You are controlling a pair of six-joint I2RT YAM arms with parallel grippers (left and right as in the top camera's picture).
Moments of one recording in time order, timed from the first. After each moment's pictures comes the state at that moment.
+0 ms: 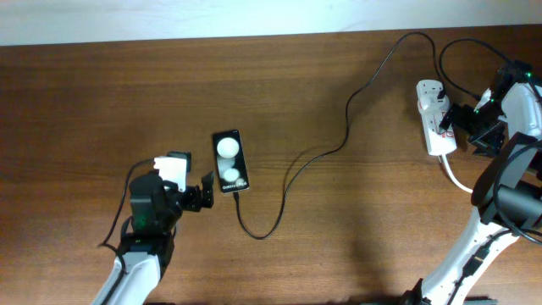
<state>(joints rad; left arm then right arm) -0.03 1.19 0.32 0.30 0.21 0.03 -0.48 2.26 1.83 -1.10 -0.07 0.15</state>
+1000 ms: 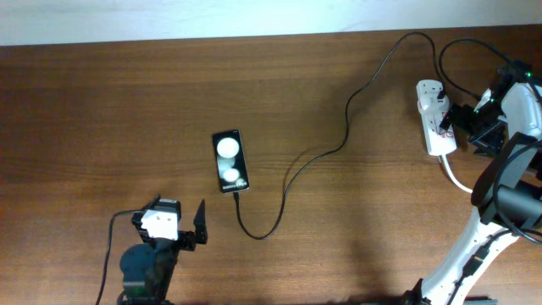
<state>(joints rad) -0.03 0.21 0.01 -0.07 0.12 0.03 -0.48 2.26 1.83 -1.10 -0.06 0.15</state>
